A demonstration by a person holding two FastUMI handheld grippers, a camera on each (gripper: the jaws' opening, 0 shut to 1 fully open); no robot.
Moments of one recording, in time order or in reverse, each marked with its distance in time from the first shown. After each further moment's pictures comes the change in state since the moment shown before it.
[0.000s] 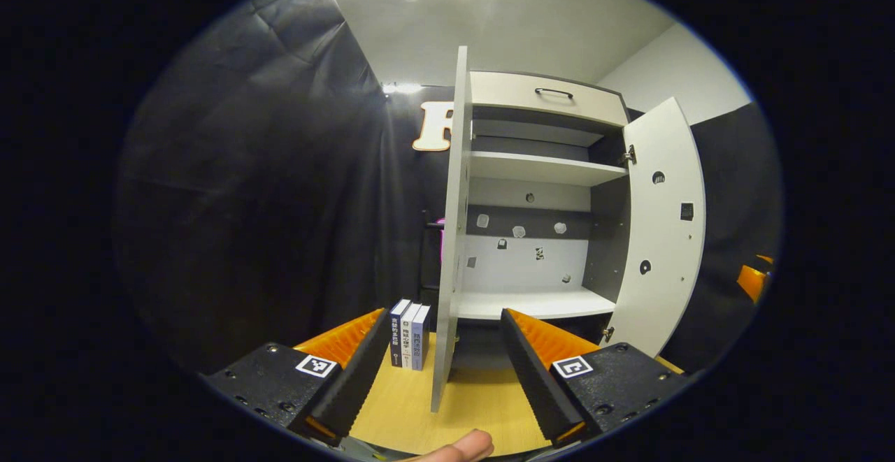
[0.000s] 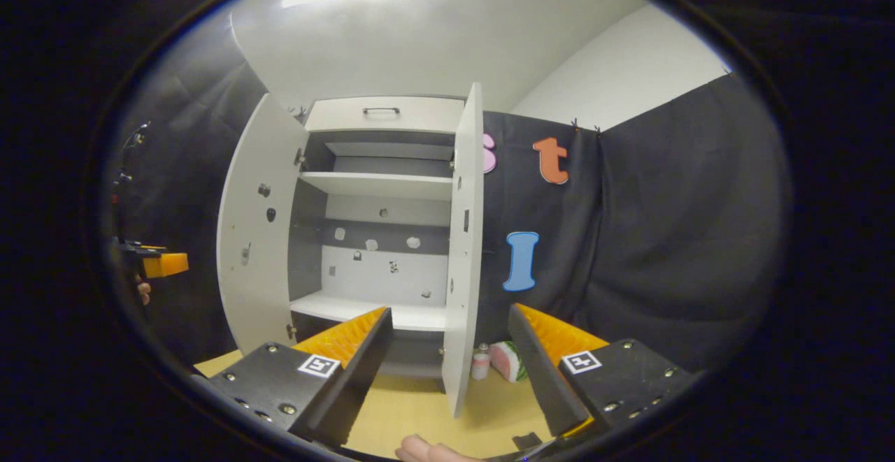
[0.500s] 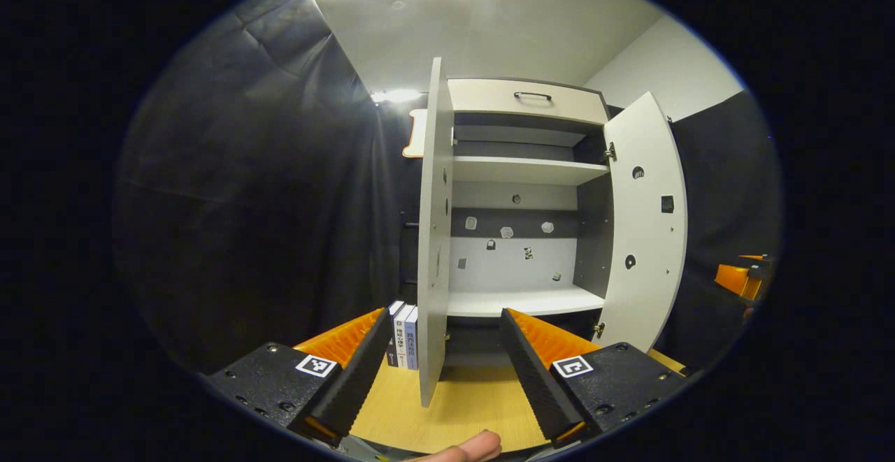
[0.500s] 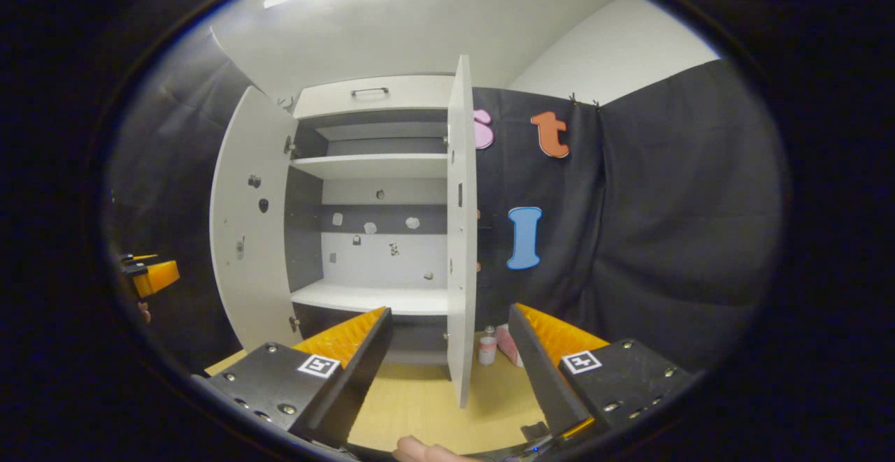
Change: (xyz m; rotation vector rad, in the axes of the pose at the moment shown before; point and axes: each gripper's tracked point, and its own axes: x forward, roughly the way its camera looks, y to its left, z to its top) left arm -0.026 -0.035 -0.003 0.031 -0.036 -0.026; right arm 0.020 -0.007 -0.028 0.052 0.113 0.016
